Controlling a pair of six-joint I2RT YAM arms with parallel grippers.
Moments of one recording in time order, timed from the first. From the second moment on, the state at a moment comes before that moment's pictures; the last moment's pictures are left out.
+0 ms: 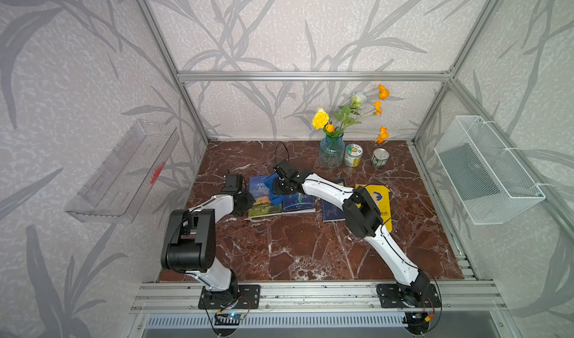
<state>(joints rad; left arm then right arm) 0.02 1.60 0.78 -0.30 0.09 -0.66 0.83 2.53 2.15 -0.56 -0.05 0.74</state>
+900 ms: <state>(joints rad) 0.02 1.60 0.78 -0.30 0.10 -0.66 0.88 2.45 2.01 -0.51 -0.09 0.76</state>
